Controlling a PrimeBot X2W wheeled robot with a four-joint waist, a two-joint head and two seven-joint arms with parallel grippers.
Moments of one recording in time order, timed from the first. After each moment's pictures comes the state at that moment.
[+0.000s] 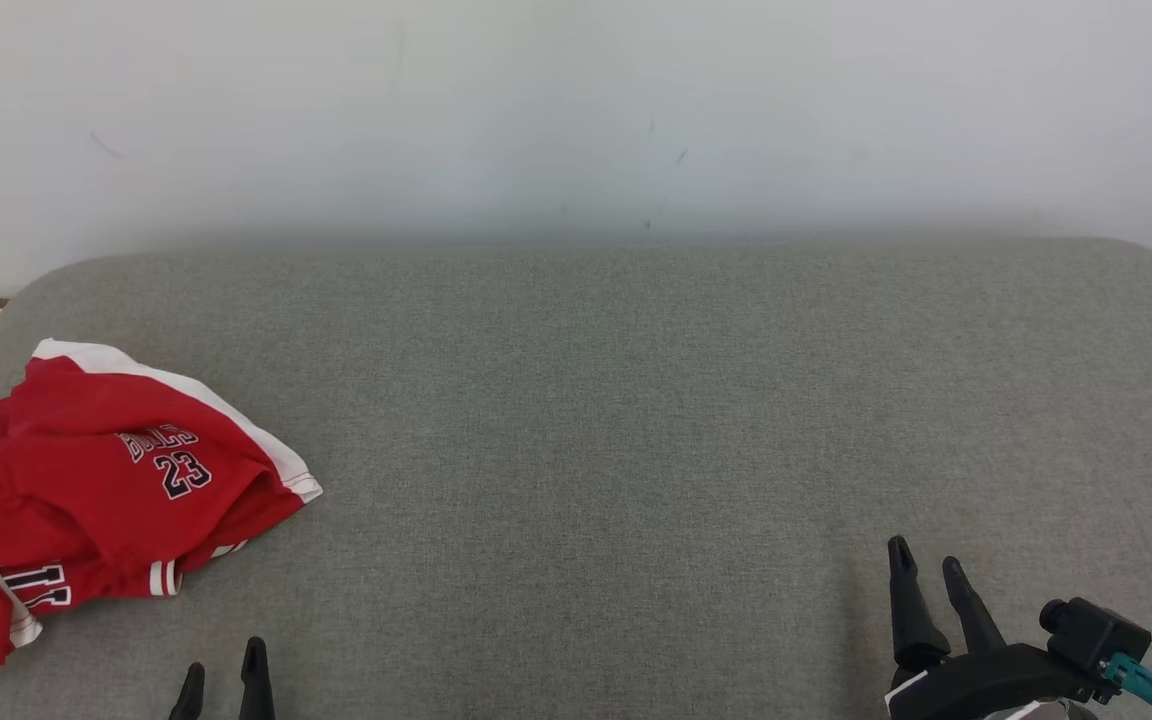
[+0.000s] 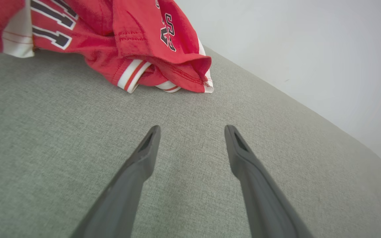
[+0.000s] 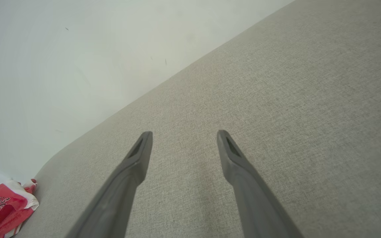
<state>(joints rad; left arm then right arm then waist) -0.07 0.06 0.05 0.26 -0.50 -0.03 -0.14 -0.12 -0.10 0.14 0.33 0.58 0.13 -0.15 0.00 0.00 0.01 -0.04</state>
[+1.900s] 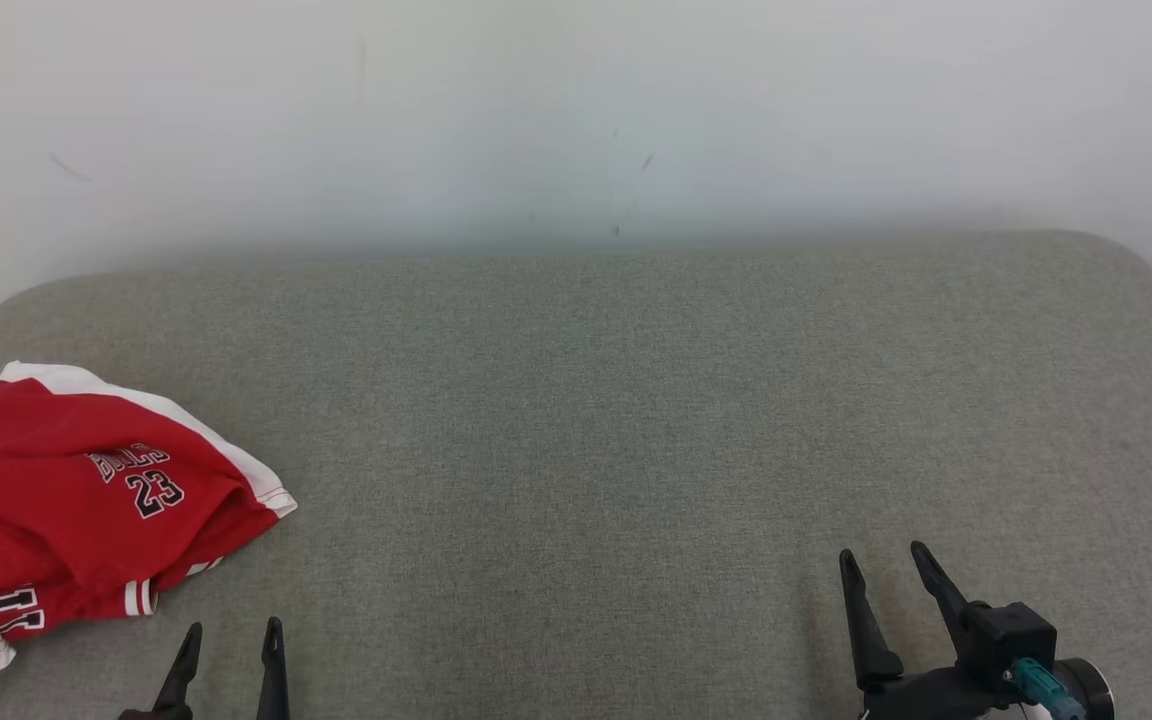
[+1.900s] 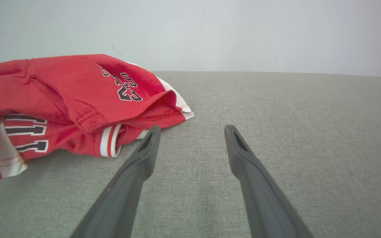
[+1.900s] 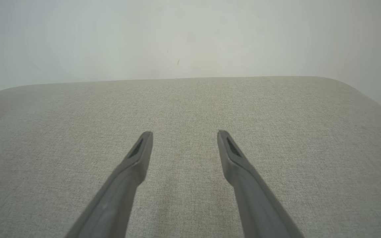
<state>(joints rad) -0.08 0.07 0.04 0.24 -0.04 0.04 -0.26 -0.13 -0.10 0.18 0.37 0.06 0.13 -0.26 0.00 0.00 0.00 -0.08</state>
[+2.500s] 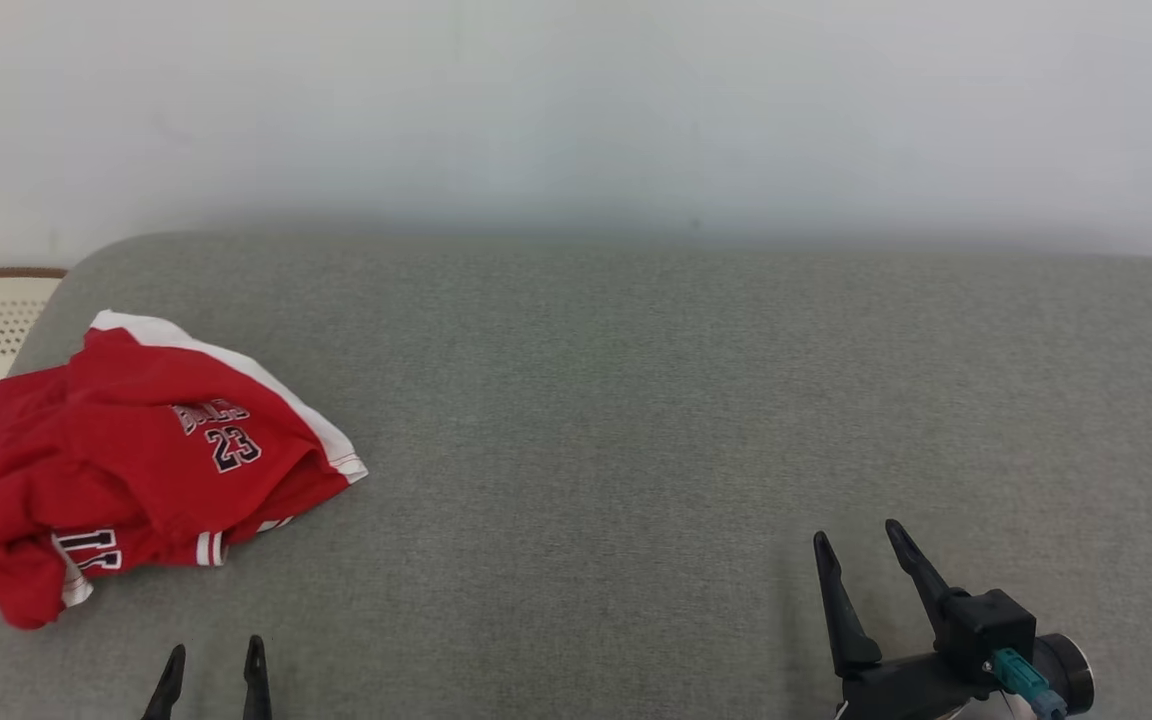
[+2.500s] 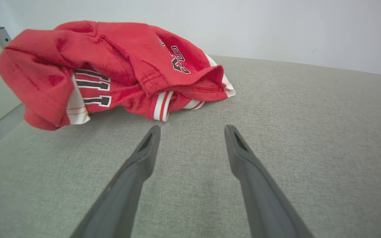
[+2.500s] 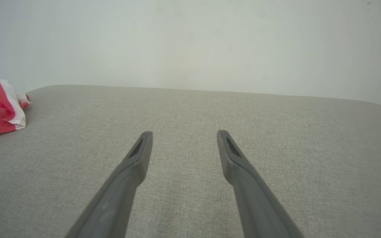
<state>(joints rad) -0.08 0.05 0.10 0.30 -0.05 0.02 -0.26 -0.14 -0.09 0.22 0.32 0.04 0.13 -0.26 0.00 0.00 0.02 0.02</state>
